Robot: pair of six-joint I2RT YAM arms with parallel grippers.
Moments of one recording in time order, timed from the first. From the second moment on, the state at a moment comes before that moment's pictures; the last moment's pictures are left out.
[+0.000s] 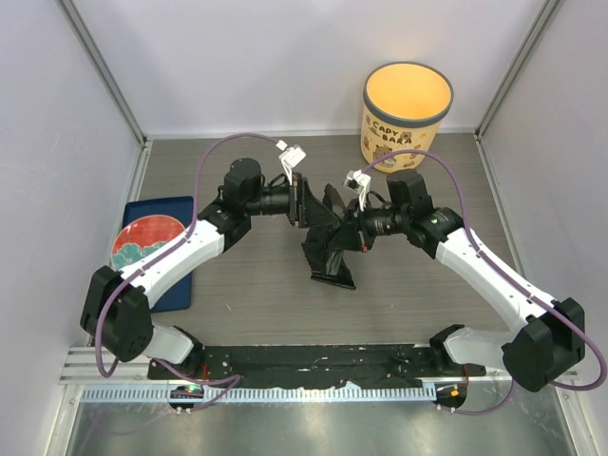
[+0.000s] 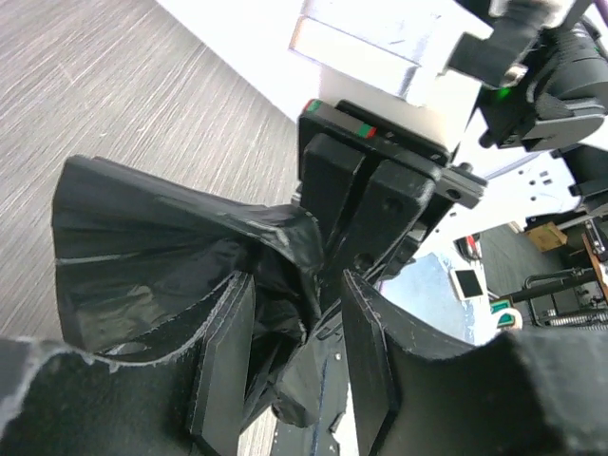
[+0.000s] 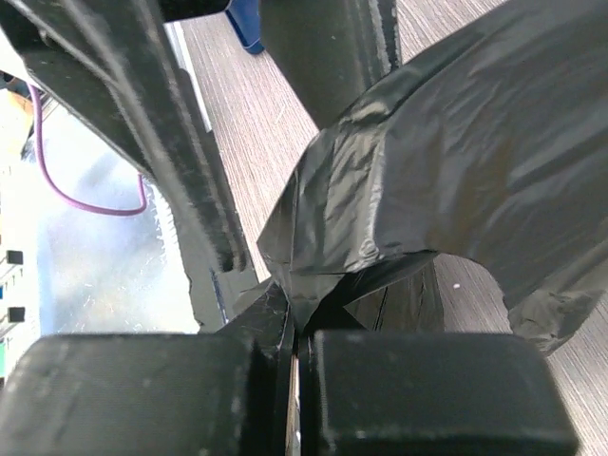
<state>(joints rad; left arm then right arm) -0.60 1.42 1.07 0.19 0.82 -0.59 0.49 1.22 1.02 -0.41 -0.82 0.06</state>
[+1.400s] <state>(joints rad) -0.58 1.43 1.03 0.29 0.99 -0.66 0.49 1.02 1.02 -0.59 -0.76 -0.01</state>
